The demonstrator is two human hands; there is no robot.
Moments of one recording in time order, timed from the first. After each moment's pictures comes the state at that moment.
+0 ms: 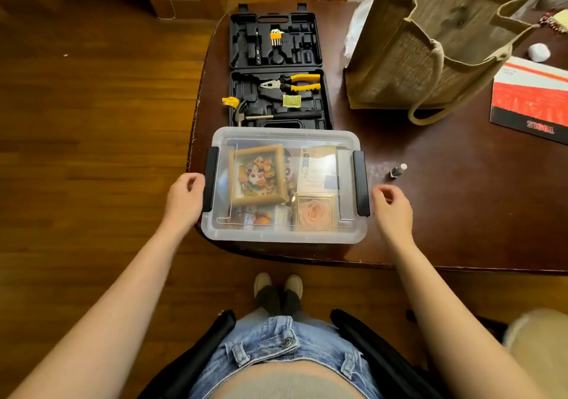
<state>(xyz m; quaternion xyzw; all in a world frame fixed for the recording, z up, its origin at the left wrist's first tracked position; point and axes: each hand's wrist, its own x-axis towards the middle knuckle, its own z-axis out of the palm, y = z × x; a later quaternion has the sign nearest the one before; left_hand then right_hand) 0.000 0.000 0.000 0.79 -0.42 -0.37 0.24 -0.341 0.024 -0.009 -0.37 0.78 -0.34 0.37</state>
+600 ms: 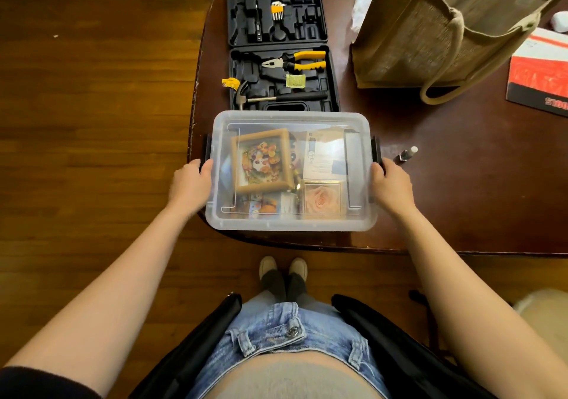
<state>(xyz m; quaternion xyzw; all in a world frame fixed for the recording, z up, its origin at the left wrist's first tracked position) 0.002 -0.018 -0.016 0.79 -0.53 -0.27 0.11 -0.336 -0.005 -0.014 -0.51 0.78 -0.18 0.32</state>
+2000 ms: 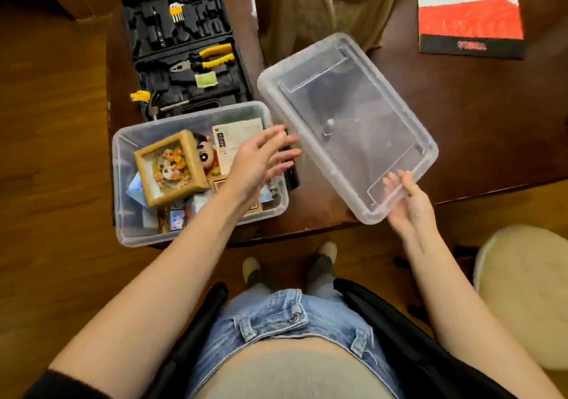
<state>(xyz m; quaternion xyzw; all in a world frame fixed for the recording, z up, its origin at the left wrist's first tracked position) -0.255 -0.005 0.033 0.50 -0.36 -0.71 0.33 -0.484 0.097 -0.015 0.10 0.56 -0.63 0.52</state>
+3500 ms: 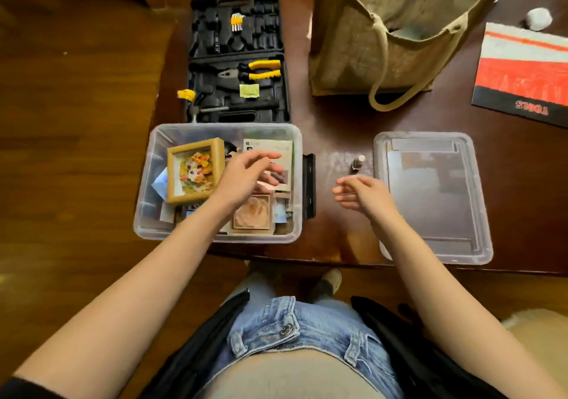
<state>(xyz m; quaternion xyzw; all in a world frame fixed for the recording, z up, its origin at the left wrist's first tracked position) -0.217 -0.022 0.047 0.63 -0.45 -0.57 0.29 -0.435 -0.004 -0.006 -0.27 0.67 -0.33 0.61</state>
